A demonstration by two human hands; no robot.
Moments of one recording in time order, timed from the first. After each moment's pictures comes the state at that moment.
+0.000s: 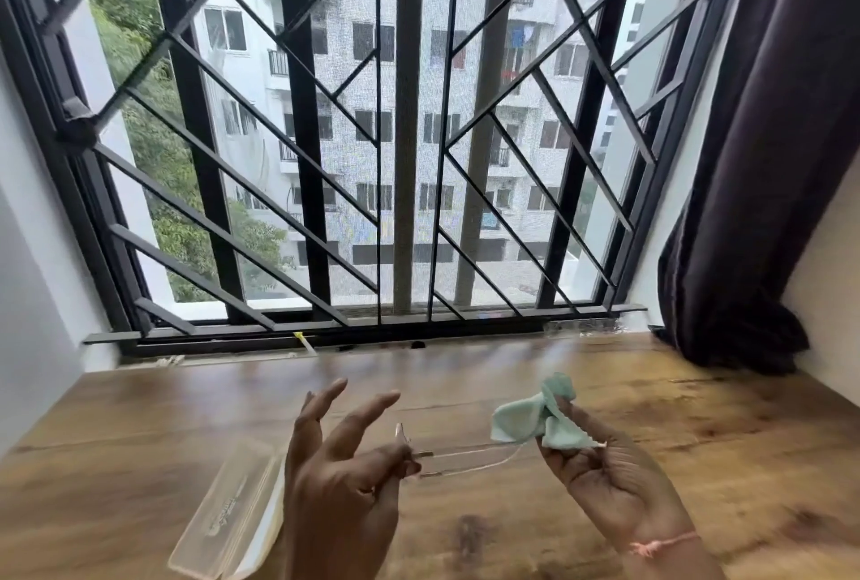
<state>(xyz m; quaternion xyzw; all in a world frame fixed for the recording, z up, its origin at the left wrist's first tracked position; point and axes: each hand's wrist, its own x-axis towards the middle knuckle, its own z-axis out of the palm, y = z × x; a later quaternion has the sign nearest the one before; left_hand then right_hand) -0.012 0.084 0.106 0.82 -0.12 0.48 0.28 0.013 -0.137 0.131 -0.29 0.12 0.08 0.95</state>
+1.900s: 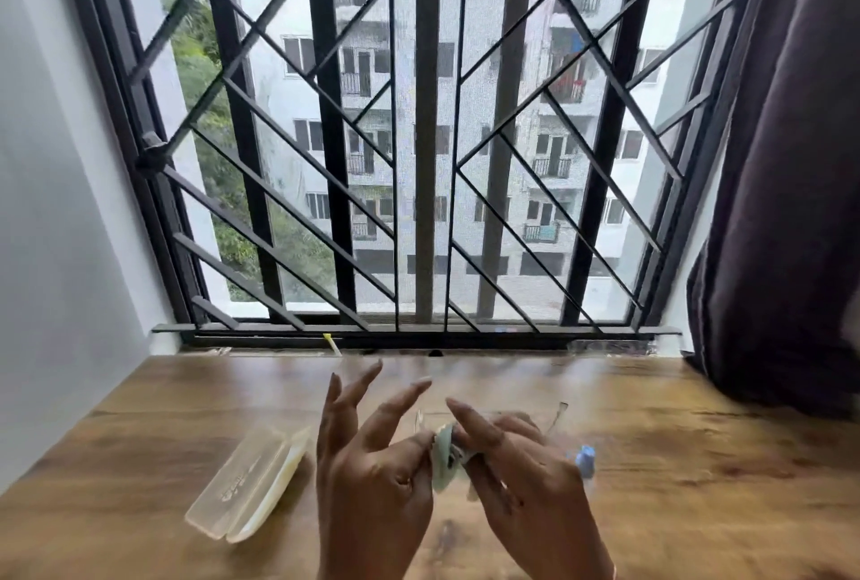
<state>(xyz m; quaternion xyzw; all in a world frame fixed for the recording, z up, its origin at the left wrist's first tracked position) -0.031 0.009 0.143 0.80 -0.10 0.54 0.22 0.005 -0.136 0.132 -0.71 -0.43 -0.39 0.40</state>
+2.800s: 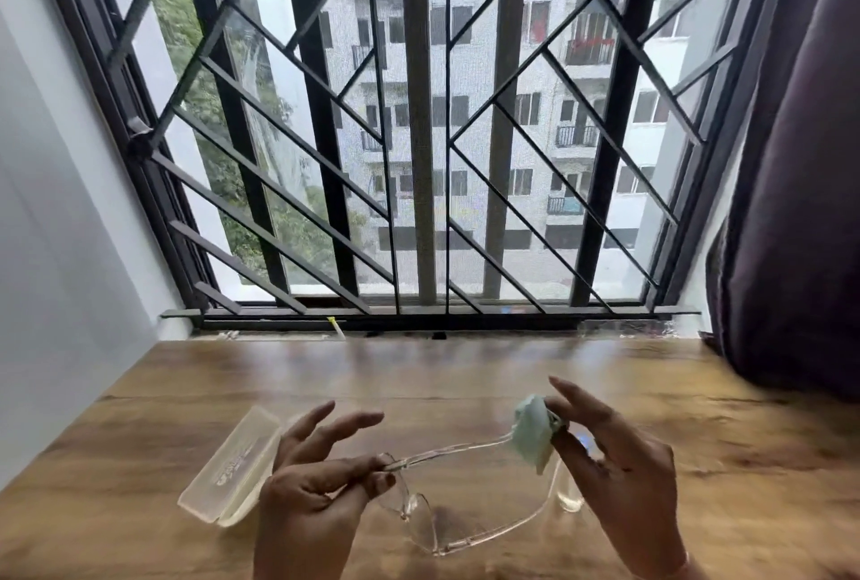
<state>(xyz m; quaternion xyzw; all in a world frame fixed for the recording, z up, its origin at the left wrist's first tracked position) -0.041 0.021 0.121 0.82 0.01 0.35 0.45 0.035 -0.212 0.122 -0.73 -0.29 -0.38 0.49</state>
